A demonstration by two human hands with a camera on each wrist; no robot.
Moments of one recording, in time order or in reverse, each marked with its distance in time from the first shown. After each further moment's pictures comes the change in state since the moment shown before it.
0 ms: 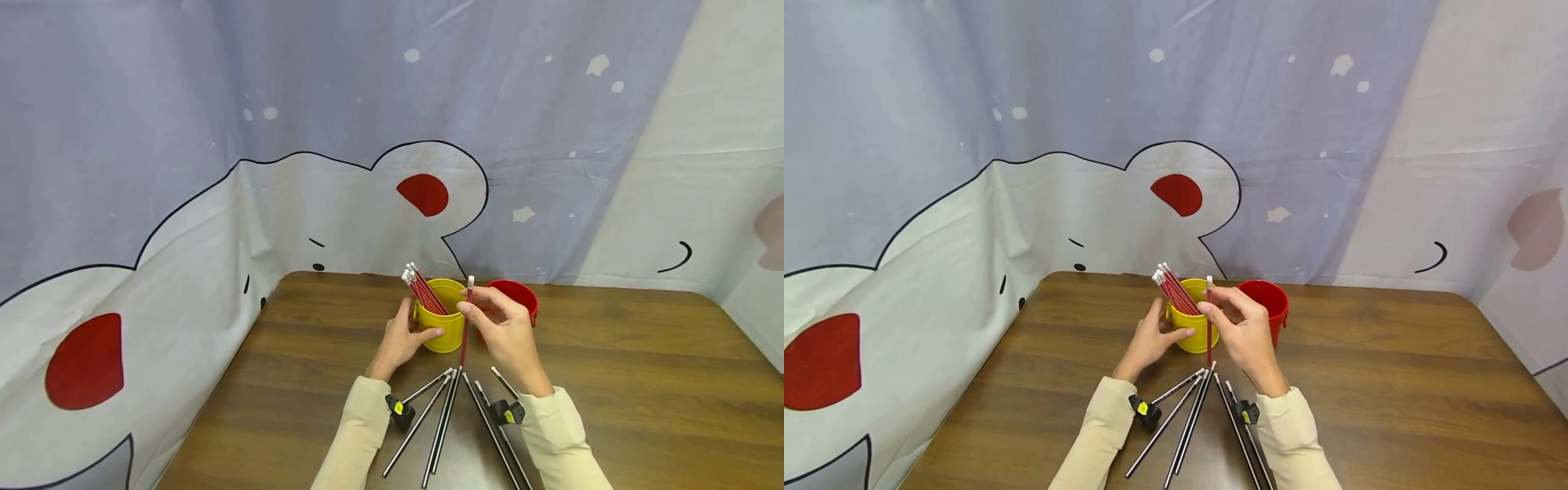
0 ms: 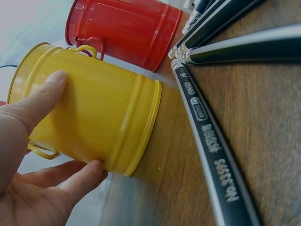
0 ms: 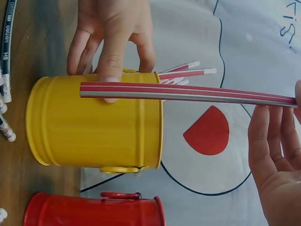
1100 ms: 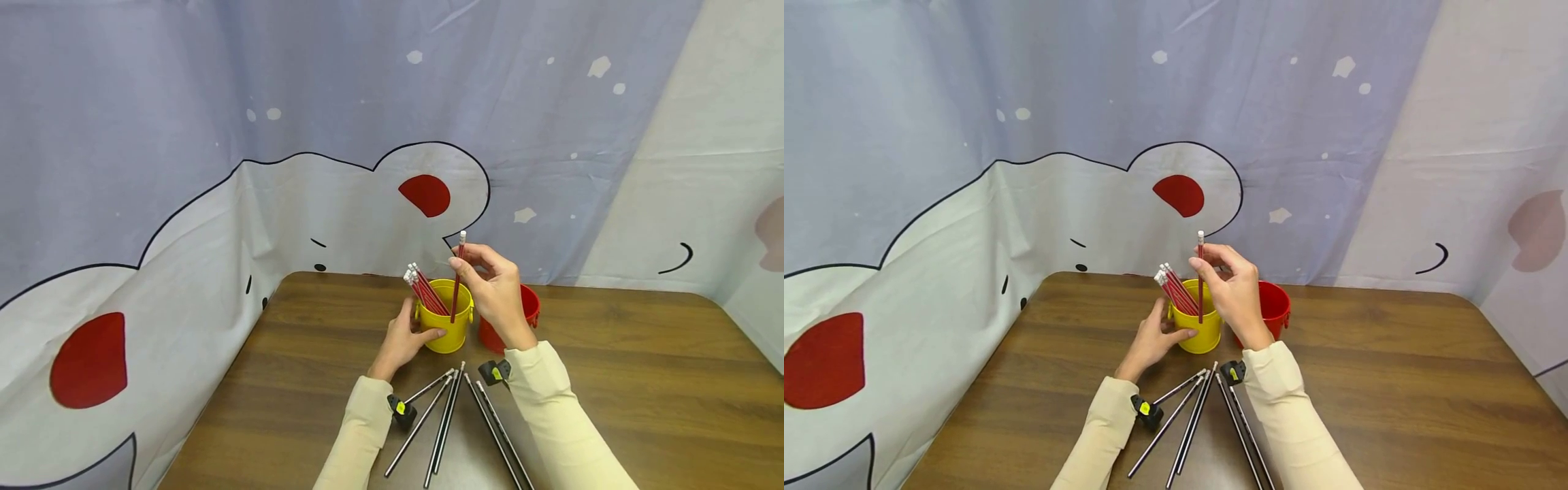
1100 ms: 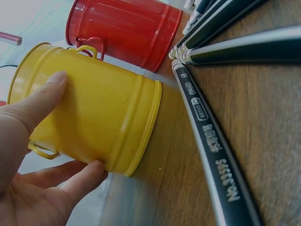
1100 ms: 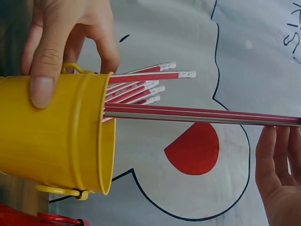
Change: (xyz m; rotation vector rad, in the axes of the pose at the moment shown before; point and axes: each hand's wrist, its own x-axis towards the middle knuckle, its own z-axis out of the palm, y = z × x) left_hand 0.000 0.000 0.000 0.002 -0.011 0.003; right_hand 0.052 -0.015 0.012 -0.016 0.061 -0.154
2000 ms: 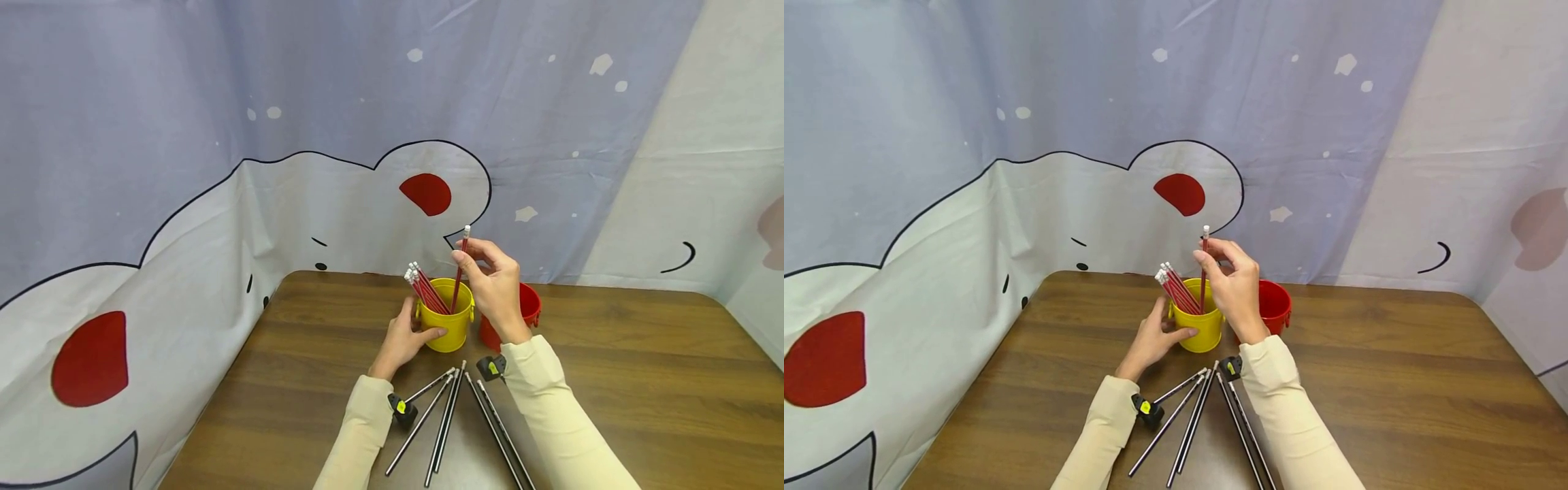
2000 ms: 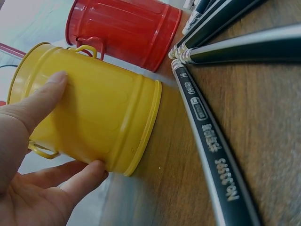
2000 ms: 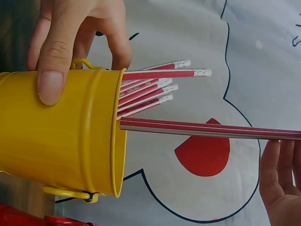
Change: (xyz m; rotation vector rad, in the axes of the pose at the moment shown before) left_hand 0.000 0.000 0.000 0.025 0.006 -0.005; right_hand 0.004 0.011 0.005 -0.005 0.080 -0.011
